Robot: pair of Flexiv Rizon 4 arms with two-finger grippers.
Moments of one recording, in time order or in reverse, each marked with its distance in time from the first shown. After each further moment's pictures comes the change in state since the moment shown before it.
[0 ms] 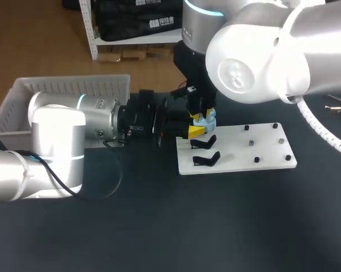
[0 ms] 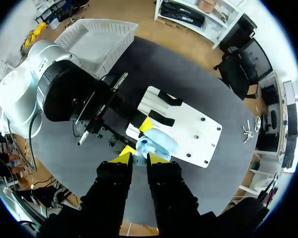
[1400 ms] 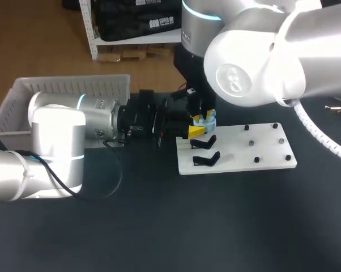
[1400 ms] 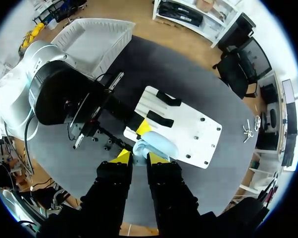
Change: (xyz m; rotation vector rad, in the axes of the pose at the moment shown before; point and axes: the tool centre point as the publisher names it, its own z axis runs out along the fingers) left arm 0.000 0.000 0.000 0.000 0.000 0.000; right arm -0.002 -0.003 0.009 0.013 0.004 0.009
